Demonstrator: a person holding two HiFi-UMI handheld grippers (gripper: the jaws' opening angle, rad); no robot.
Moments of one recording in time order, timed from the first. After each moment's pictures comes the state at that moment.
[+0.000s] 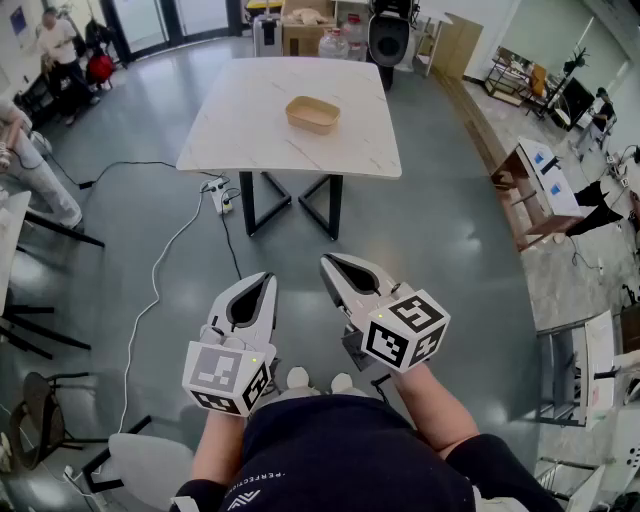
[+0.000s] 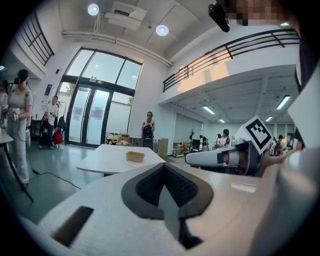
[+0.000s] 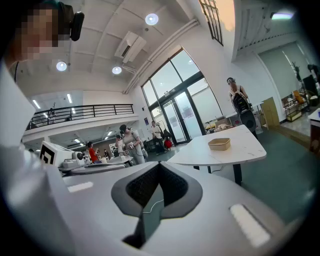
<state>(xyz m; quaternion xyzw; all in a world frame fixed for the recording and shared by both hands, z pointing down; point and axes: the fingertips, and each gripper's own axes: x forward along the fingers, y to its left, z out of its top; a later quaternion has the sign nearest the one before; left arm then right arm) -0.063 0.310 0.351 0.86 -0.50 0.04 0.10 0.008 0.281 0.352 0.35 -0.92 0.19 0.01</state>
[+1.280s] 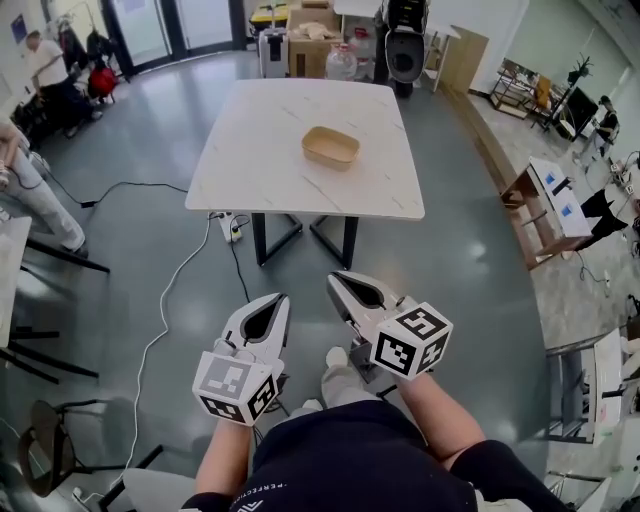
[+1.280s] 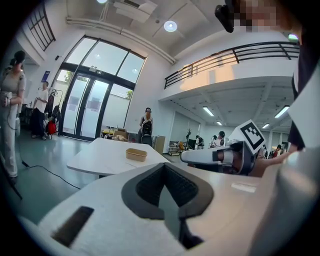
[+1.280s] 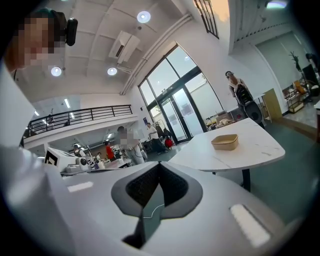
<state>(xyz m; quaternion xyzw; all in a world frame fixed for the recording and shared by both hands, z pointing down) -0.101 0.208 0.374 0.87 -0.46 0.04 0.14 -0.036 0.176 0.370 0.34 -0.91 0.22 0.00</state>
